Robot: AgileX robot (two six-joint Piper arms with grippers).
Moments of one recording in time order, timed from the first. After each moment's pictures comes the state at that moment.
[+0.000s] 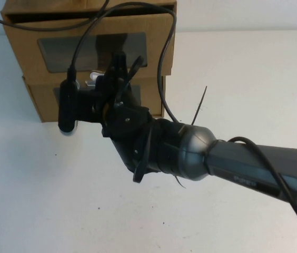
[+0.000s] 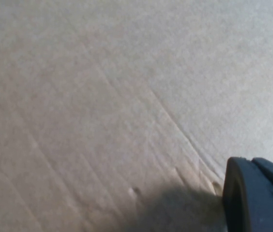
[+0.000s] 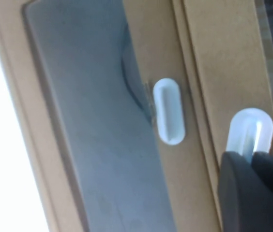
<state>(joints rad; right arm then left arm) 0.96 2.12 -1.69 -1.58 0.58 0.61 -0.06 2.14 -2.41 -0.68 1.23 0.42</state>
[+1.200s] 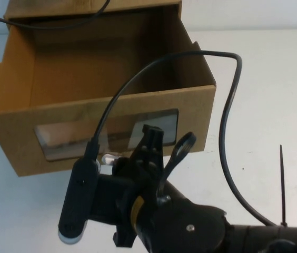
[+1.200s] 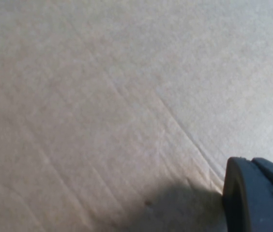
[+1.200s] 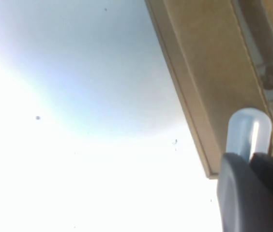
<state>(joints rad) 1.31 1.63 -1.17 -1.21 0.76 0.65 -0.07 2.14 -2.41 -0.69 1.23 0.38</state>
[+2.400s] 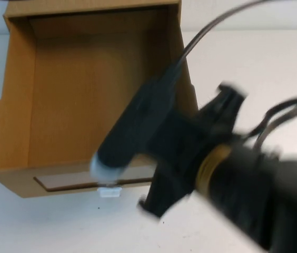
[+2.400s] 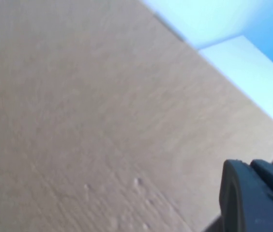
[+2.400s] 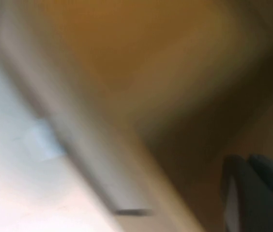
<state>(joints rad) 1.36 1.39 -1.26 -1.00 0.99 0.66 -0.07 1.92 -2.40 -0.63 1.26 0.38</state>
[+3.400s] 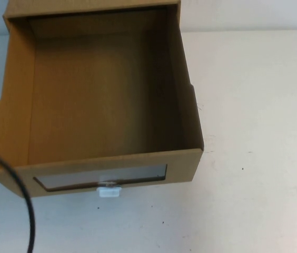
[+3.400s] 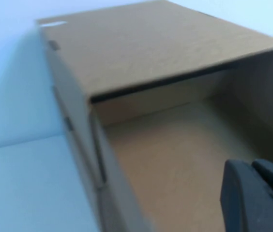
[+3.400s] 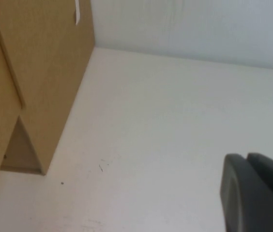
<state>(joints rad) 0.21 1.10 -0.94 0.10 0.32 -0.06 -0.16 0.64 -0.72 -0.45 0.34 0.52</state>
